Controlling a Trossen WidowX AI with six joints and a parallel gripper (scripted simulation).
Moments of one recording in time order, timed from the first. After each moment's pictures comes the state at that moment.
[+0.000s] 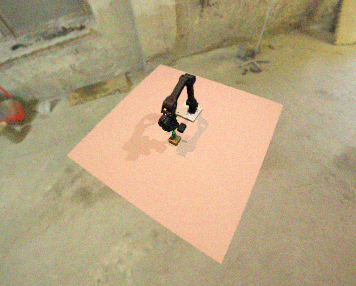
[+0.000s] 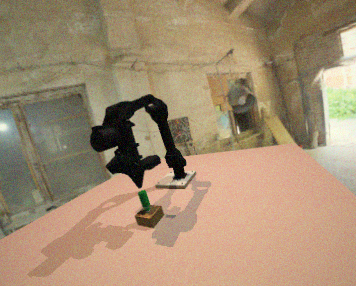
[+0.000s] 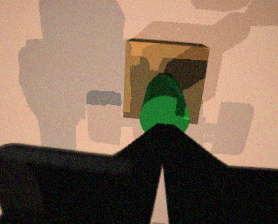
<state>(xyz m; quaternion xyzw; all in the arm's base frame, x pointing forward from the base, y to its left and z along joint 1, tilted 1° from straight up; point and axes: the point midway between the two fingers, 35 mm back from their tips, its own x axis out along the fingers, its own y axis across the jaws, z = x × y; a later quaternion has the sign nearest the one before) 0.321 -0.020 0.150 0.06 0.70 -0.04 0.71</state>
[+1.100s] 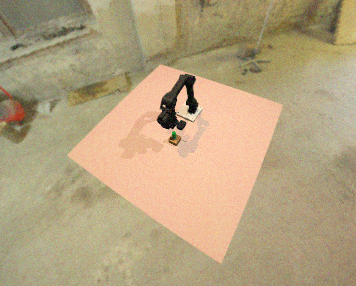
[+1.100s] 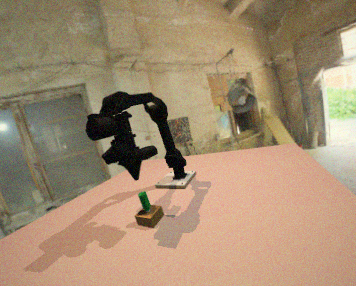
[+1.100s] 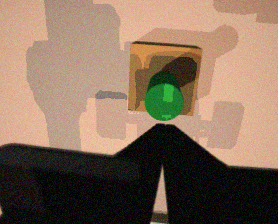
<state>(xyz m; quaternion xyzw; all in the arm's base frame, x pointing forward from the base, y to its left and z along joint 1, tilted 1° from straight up) 0.323 -0.021 0.181 0.06 0.70 -0.04 0.71</state>
